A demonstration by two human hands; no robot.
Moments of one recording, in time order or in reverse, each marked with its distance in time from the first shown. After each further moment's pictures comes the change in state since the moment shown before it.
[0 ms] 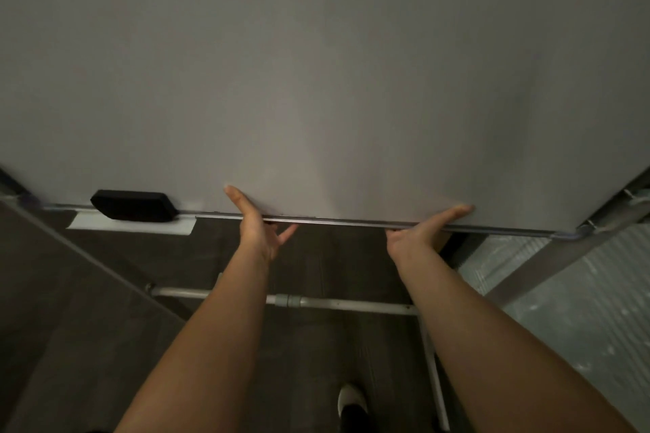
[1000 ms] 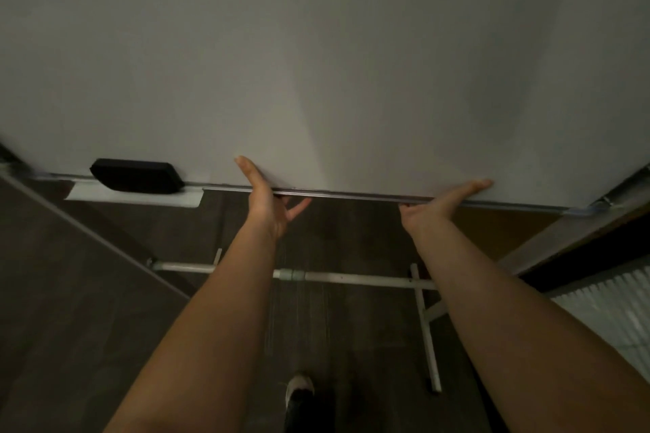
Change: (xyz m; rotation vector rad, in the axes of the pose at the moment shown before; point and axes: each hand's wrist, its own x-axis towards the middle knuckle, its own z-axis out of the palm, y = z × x) left_hand 0.256 0.118 0.148 0.003 -0.046 -0.018; right_hand 0.213 0.078 0.246 -0.125 -0.110 0.011
